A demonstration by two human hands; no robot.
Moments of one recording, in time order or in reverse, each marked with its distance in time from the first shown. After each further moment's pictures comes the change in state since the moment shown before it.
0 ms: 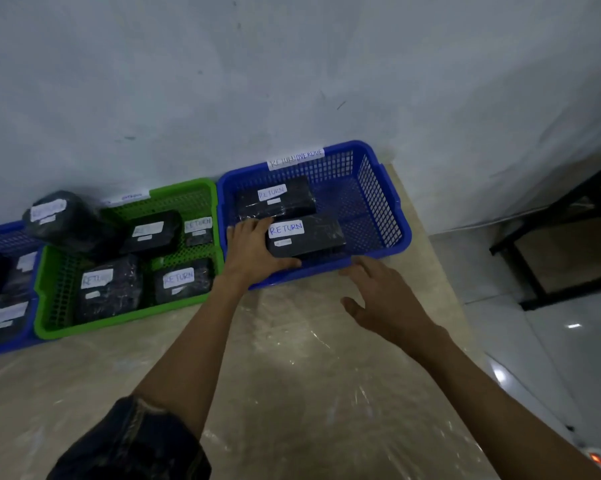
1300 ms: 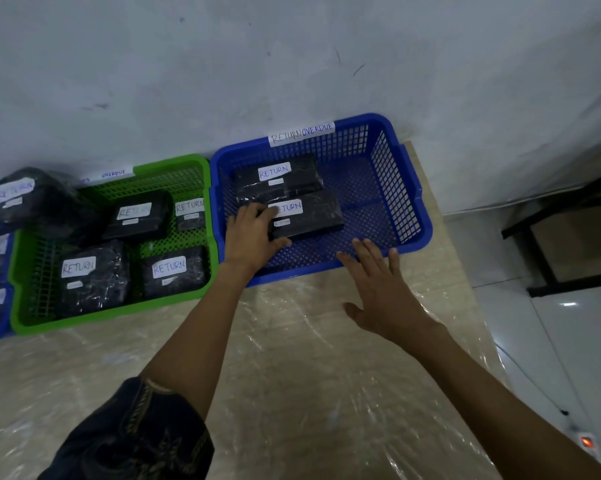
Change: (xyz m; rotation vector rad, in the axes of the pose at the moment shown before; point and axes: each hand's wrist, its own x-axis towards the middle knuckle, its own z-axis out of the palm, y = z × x) left_hand 0.030 -0.023 0.034 0.169 -0.059 -0.036; right_hand 0.034 0.016 0.033 -0.161 -0.187 0.006
